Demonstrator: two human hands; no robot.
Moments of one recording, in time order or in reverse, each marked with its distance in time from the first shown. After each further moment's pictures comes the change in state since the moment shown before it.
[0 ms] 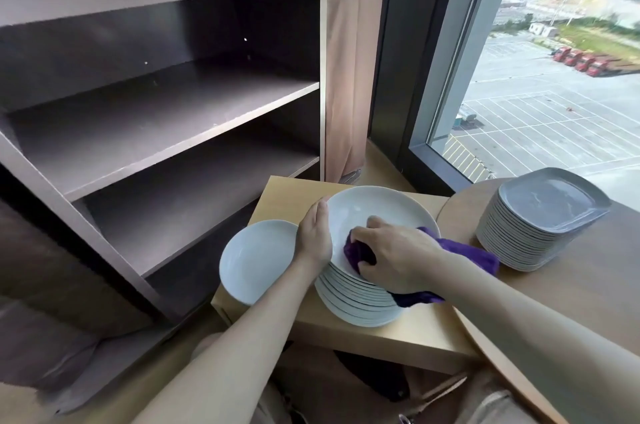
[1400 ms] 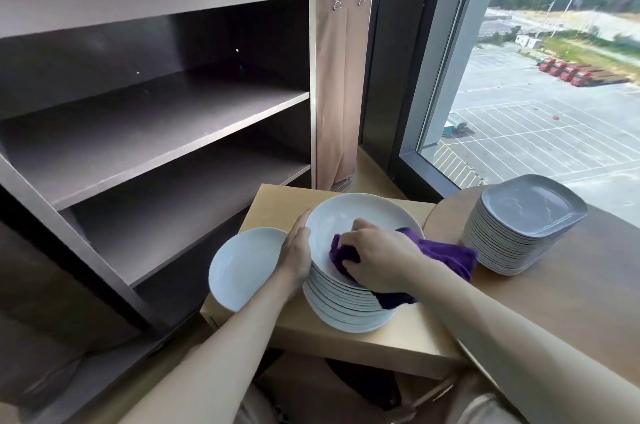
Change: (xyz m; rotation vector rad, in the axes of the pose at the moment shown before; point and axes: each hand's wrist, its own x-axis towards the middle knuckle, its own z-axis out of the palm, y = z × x) left_hand 0.001 -0.019 -0.015 0.008 -0.141 -0.012; right_hand 0.002 -0.007 -0.005 0.024 0.063 0.013
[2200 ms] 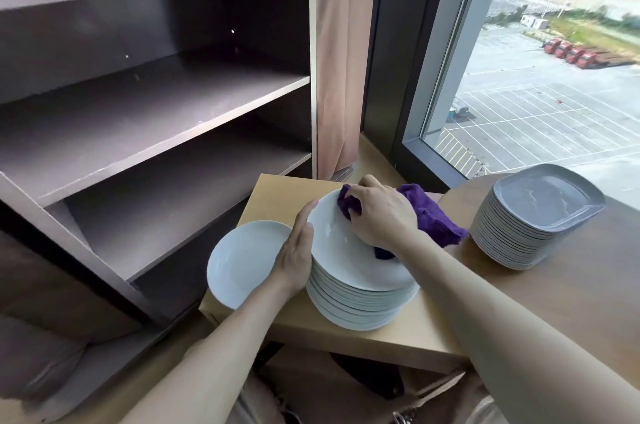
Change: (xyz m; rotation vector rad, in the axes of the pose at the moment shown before) left_hand -0.005 -0.015 -0.016 0.256 -0.101 0.112; right_hand 0.066 0.036 0.021 -0.017 0.334 0.155
